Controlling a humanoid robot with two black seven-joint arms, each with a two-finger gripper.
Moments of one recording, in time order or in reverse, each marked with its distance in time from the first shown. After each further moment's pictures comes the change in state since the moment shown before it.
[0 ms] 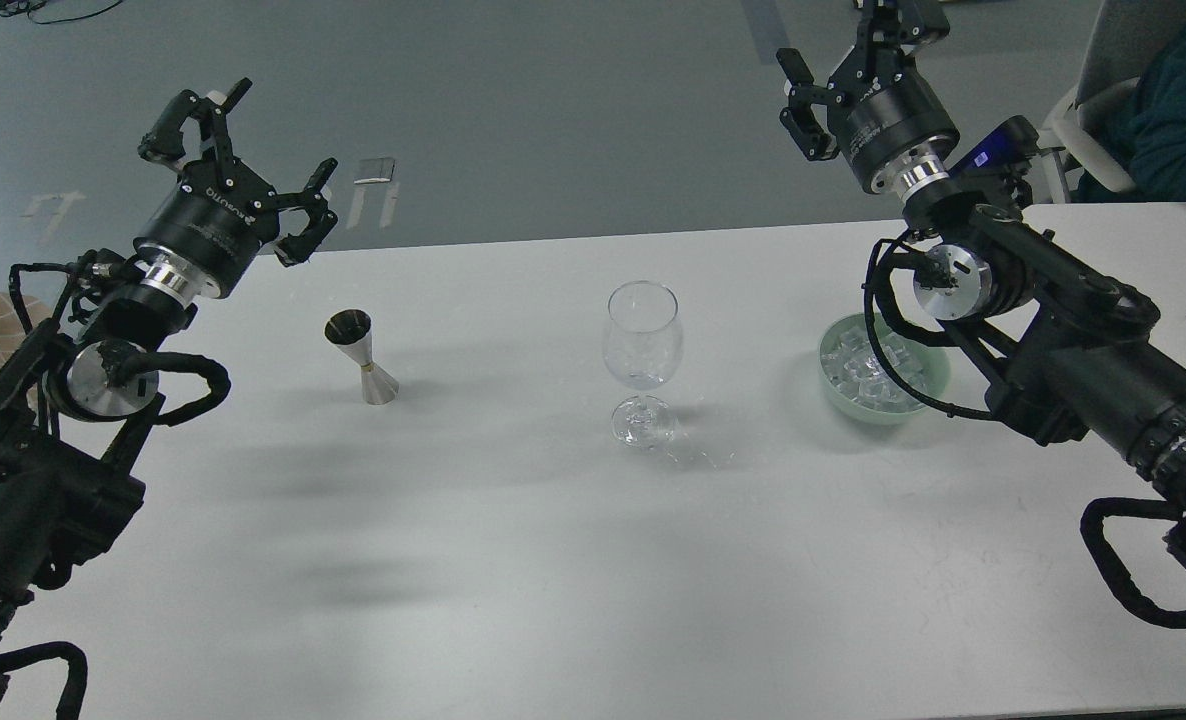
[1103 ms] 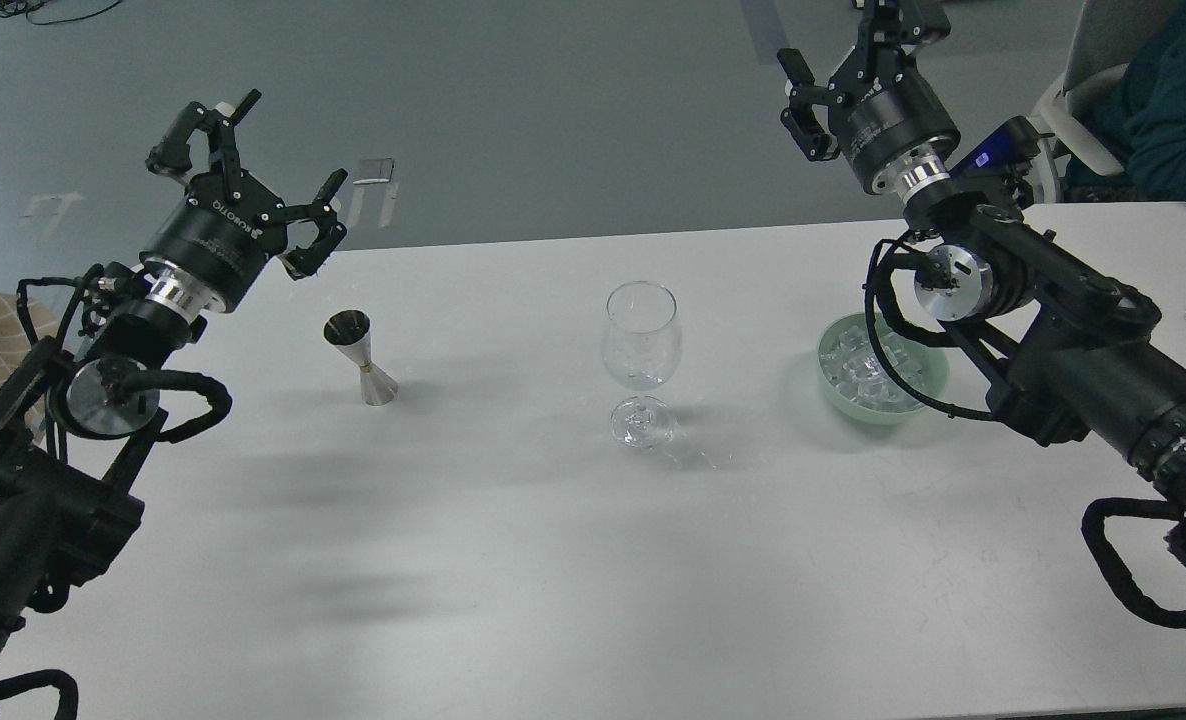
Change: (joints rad) left arm 0.096 0.026 -0.026 -0.116 -0.079 0.001 0.039; right arm -0.001 -0.002 0.000 0.002 0.000 0.000 0.000
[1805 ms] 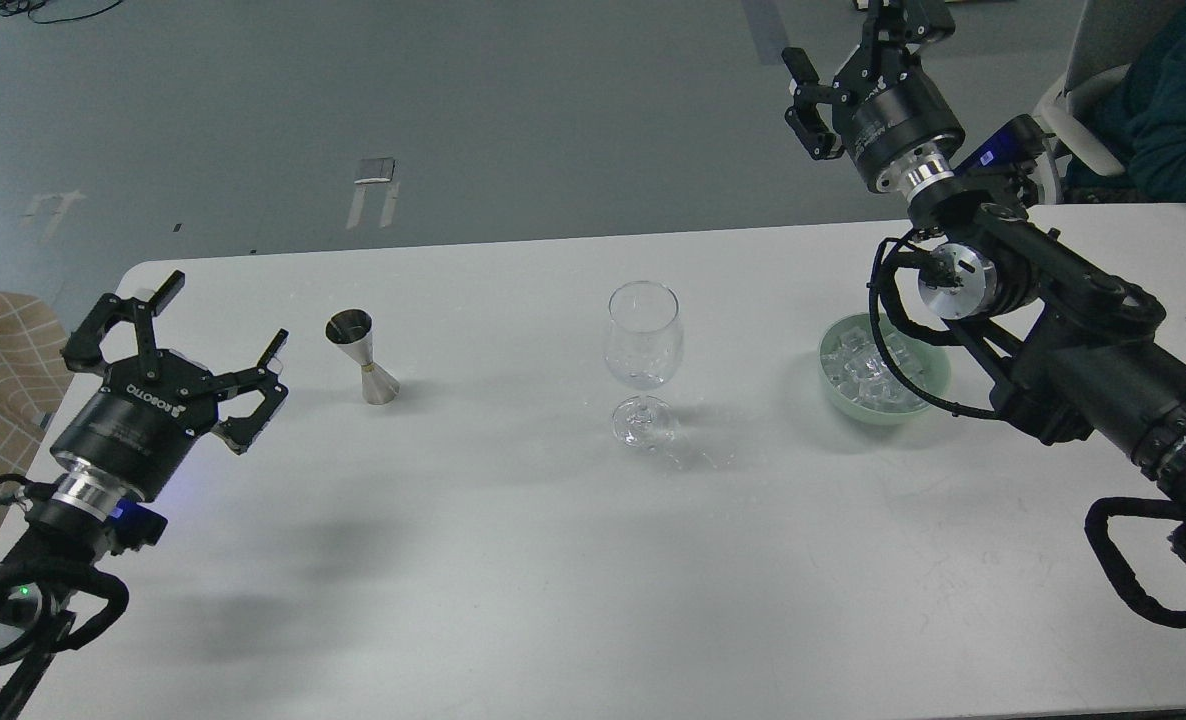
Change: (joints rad) left arm 0.615 0.058 -0.203 -0.442 -0.361 0.130 0.114; right arm 0.000 -0.005 -0.004 -0.002 0.000 -0.001 0.000
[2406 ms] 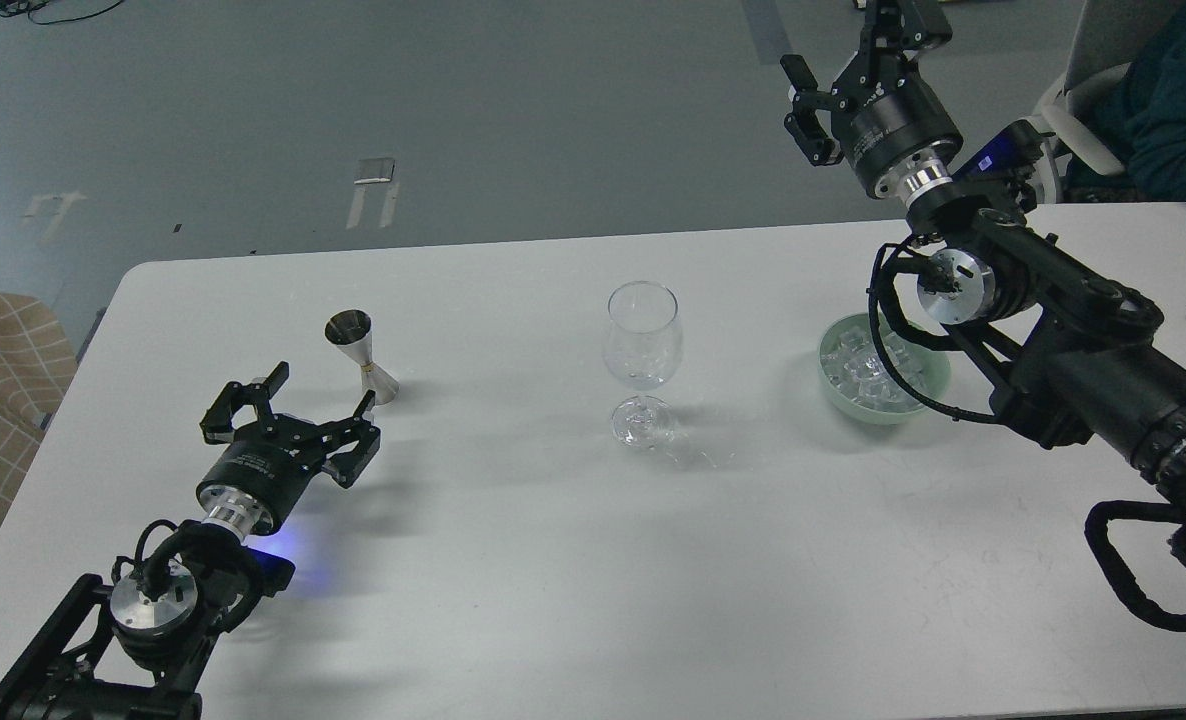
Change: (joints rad) left arm -0.171 -0.272 0.000 0.304 0.012 0.102 0.054; right arm -0.007 0.000 -0.004 0.000 -0.001 -0.001 0.000
